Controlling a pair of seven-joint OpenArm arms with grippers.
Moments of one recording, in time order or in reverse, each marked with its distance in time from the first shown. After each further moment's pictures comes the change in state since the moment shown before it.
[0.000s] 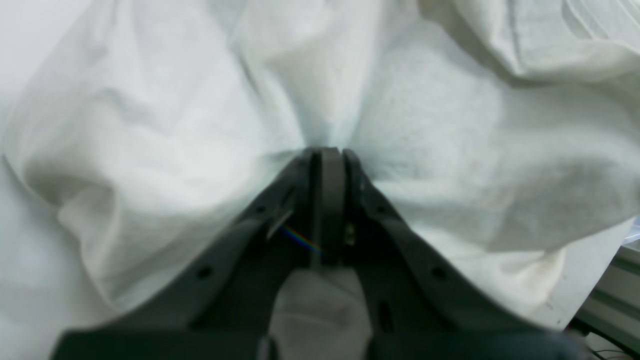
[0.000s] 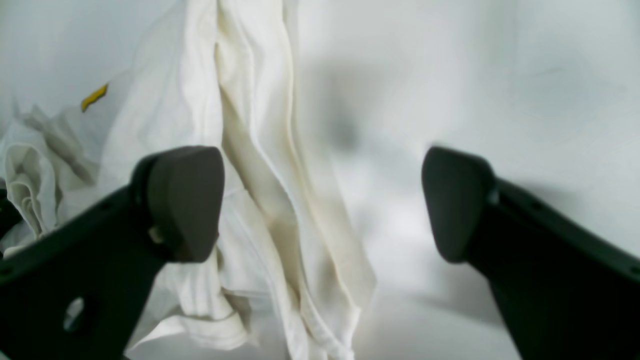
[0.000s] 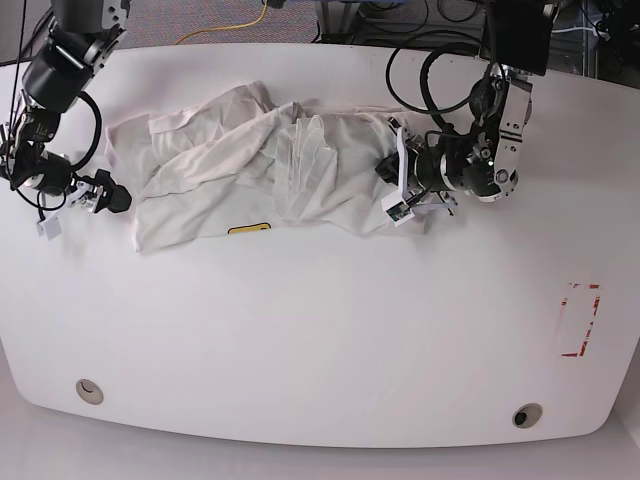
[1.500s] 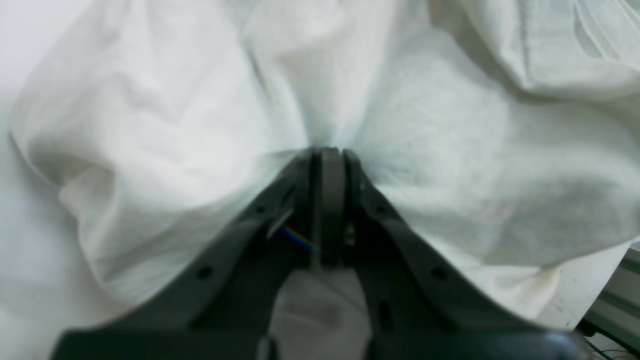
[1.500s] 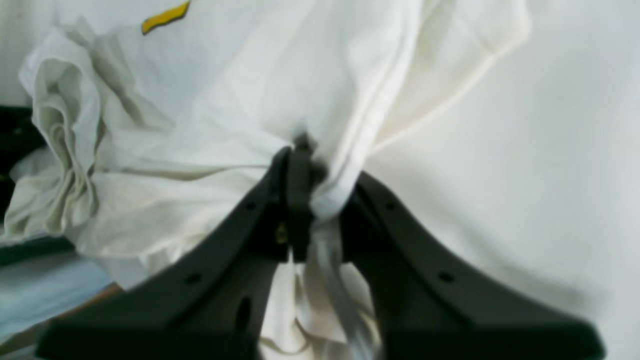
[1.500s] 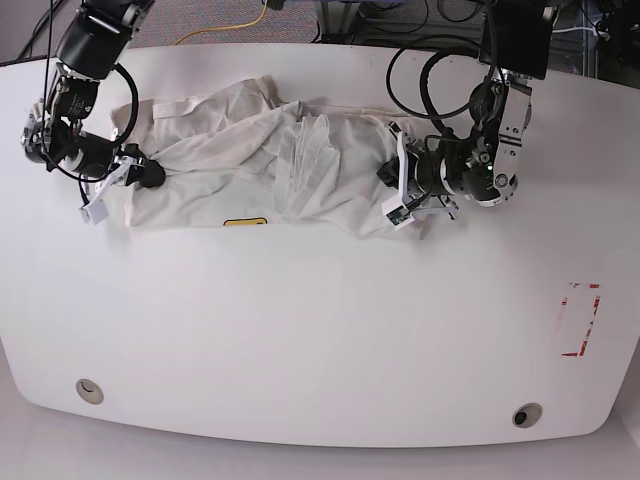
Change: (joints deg) left arm -1.1 0.1 0.1 -0.4 0.7 0.0 0.3; right arm -9.4 -7.7 -4.9 16.0 9.2 -0.2 -4.6
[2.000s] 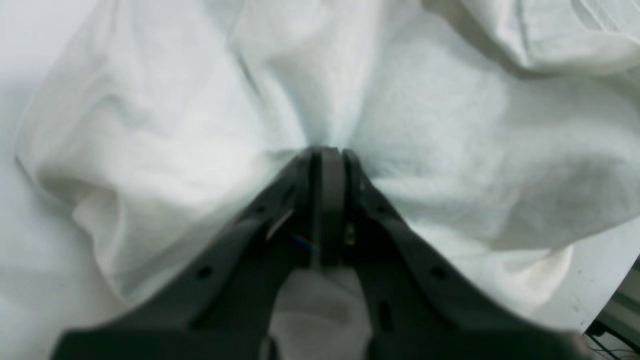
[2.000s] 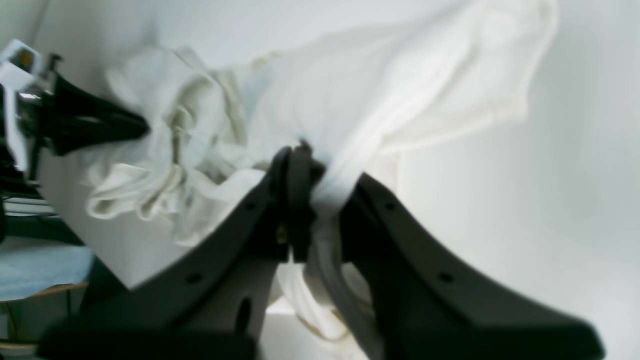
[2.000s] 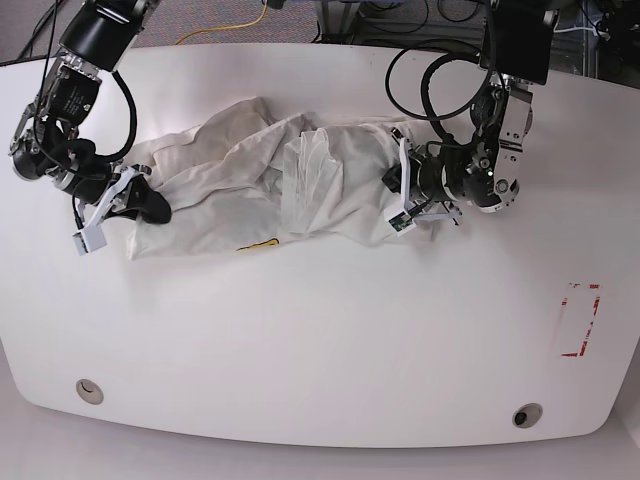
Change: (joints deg) left arm -1.4 0.0 0.1 -0.2 0.9 0.2 1.1; right arm -1.3 -3.1 0.0 22.4 10.6 0.0 -3.7
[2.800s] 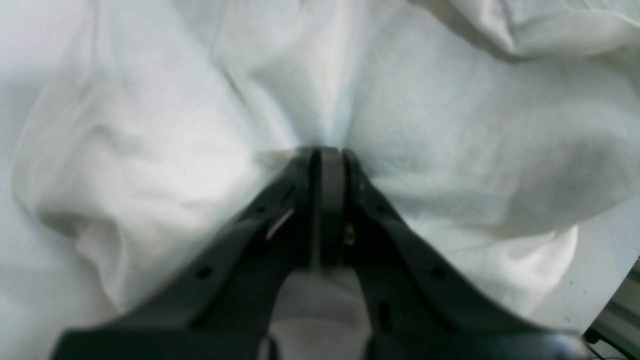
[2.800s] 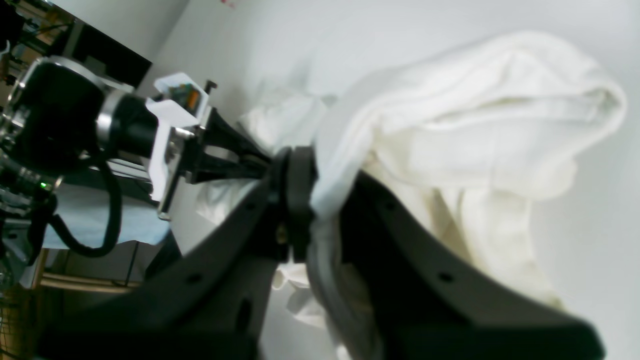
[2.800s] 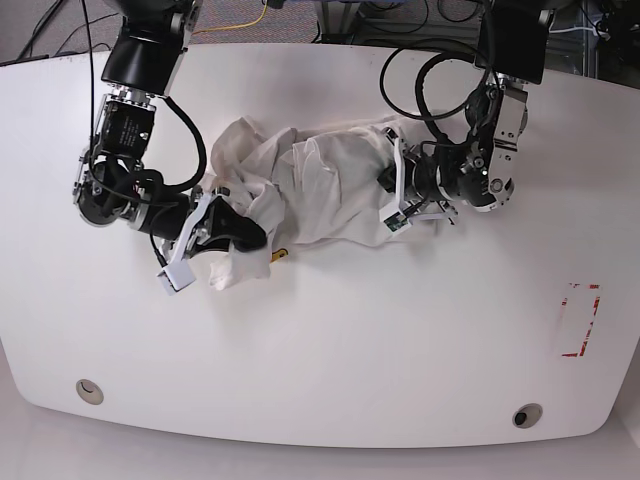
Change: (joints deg) left arm 0.2 1.2 0.2 0.0 0.6 0.4 0.2; right arm 7.4 -8.4 -16.0 1.0 2.8 -3.1 0.0
